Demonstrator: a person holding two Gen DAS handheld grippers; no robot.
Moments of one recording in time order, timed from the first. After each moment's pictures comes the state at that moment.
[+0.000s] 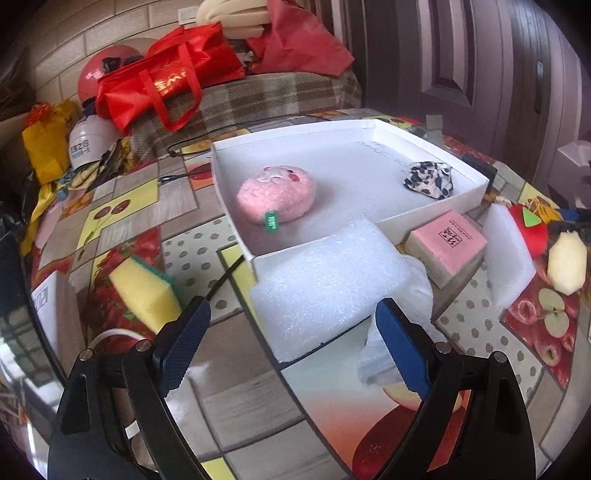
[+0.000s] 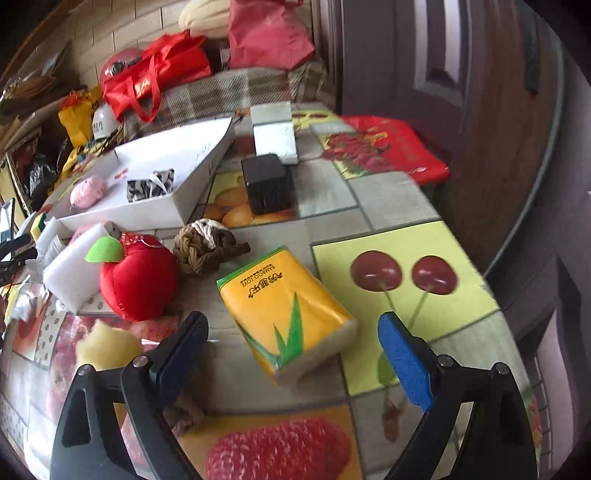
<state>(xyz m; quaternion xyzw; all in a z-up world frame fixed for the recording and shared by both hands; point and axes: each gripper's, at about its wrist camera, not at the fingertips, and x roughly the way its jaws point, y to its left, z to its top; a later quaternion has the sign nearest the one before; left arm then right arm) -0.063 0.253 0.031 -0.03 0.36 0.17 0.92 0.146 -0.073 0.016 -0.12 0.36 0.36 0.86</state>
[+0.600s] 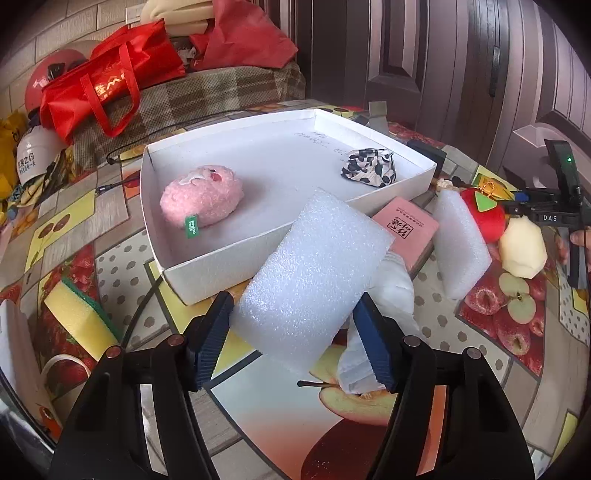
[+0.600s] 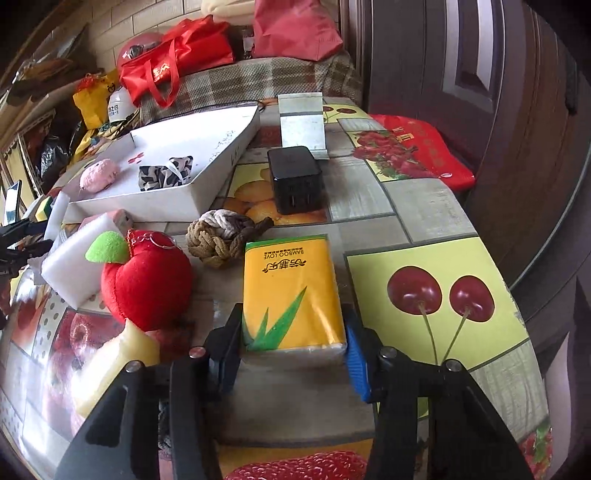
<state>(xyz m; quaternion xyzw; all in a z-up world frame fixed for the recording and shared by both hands) -0.050 0.231 0.033 -0.03 0.36 0.09 0.93 0.142 -0.064 0.016 -0.14 0.35 0.38 0.84</state>
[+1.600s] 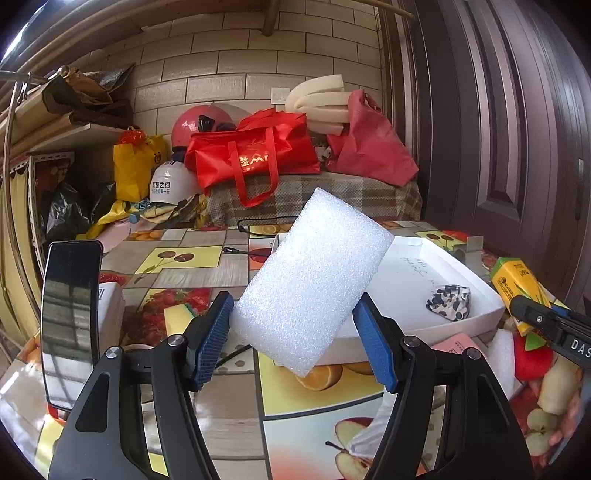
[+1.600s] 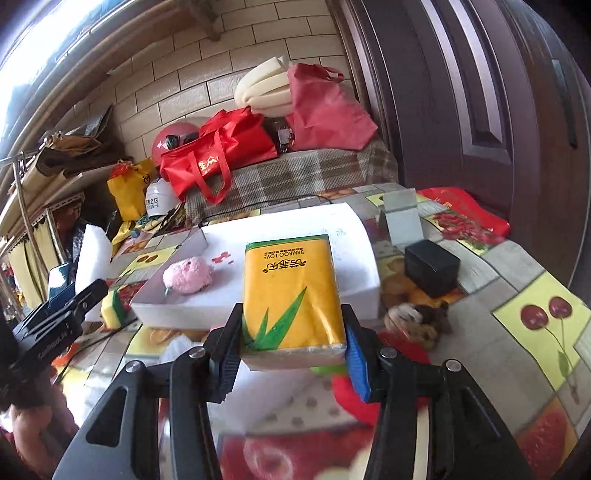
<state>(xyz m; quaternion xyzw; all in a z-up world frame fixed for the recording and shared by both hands) -0.089 0.223 0.066 -0.08 0.14 0.34 0.92 0.049 0.041 0.049 0.01 0.21 0.41 0.89</state>
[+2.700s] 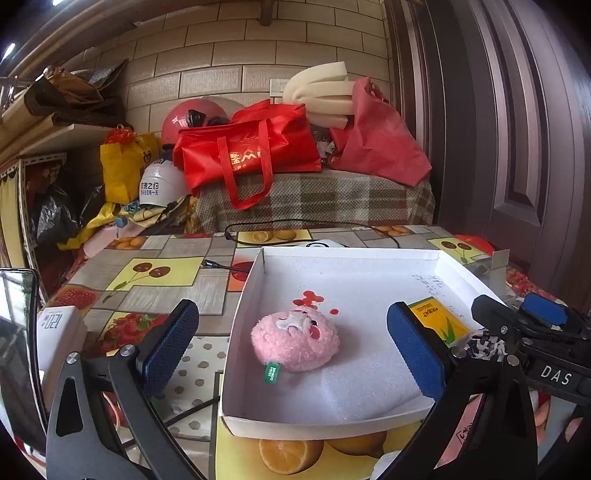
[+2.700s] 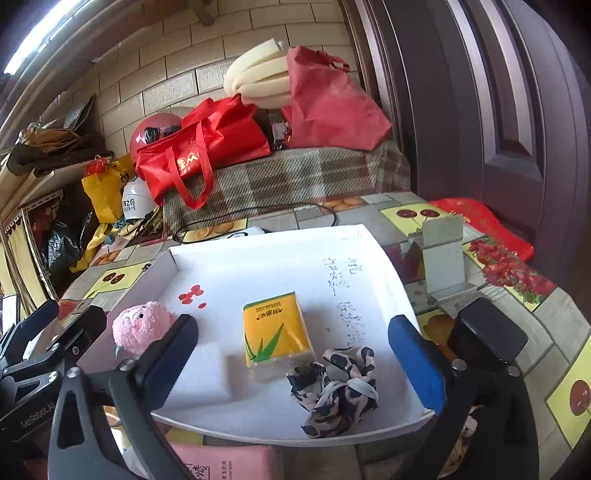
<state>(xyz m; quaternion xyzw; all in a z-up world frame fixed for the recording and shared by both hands) -0.015 0.251 0.068 -0.08 0.15 0.36 0.92 0.104 0.113 0.057 -0.02 0.20 0.40 0.90</state>
